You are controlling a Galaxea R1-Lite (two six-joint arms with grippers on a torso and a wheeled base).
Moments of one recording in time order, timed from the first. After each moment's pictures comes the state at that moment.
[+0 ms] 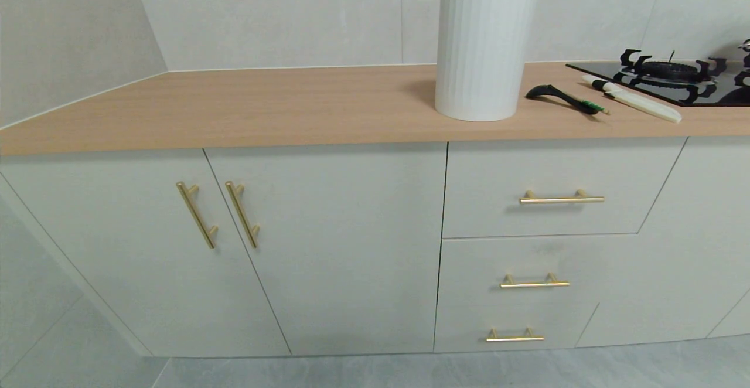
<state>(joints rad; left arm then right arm) 0.00 0.00 0.00 0.00 0.01 0.00 0.00 0.01 -0.03 0.01 -0.02 -0.01</state>
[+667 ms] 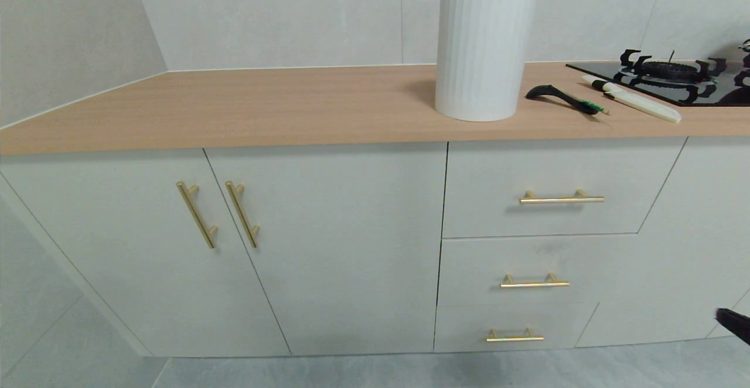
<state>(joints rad) 0.00 0.00 0.00 0.00 0.01 0.00 0.07 0.81 -0.43 -0.01 0.07 0.00</state>
